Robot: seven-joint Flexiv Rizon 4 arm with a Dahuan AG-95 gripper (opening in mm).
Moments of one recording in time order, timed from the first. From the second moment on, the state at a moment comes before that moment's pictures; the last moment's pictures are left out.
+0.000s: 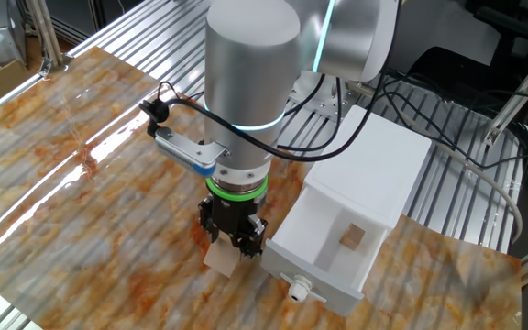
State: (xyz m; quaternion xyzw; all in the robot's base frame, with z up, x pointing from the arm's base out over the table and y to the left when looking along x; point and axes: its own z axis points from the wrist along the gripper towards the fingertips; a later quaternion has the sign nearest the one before) arm 0.622 0.077 0.091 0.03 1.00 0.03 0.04
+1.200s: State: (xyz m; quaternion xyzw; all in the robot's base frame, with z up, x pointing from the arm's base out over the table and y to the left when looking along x) arm 0.618 0.080 0.104 -0.03 1.00 0.03 0.03
